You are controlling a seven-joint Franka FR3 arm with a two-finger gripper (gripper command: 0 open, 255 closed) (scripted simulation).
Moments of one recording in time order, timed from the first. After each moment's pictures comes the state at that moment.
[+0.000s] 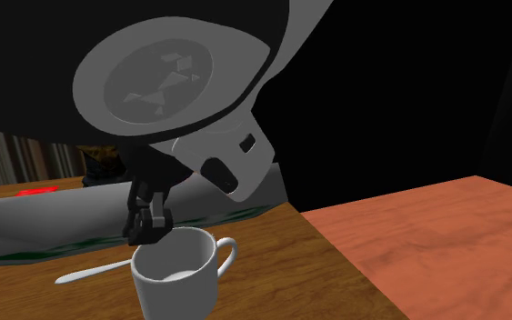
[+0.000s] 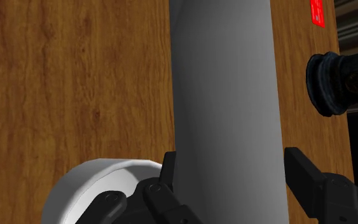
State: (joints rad) arm 0.18 -0.29 0.20 -2.44 1.04 2.52 0.52
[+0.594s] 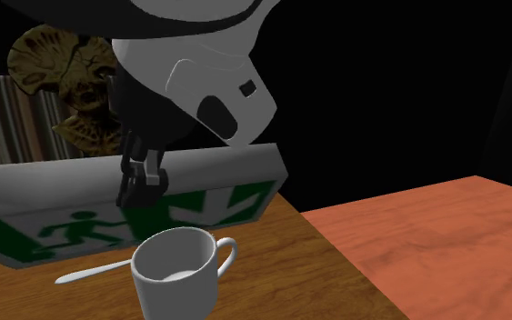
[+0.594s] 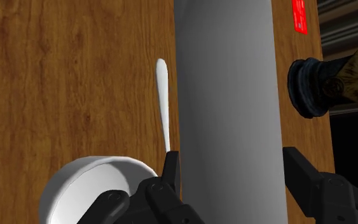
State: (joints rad) arm 0.15 -0.34 0.20 -2.39 0.94 2.43 0.63
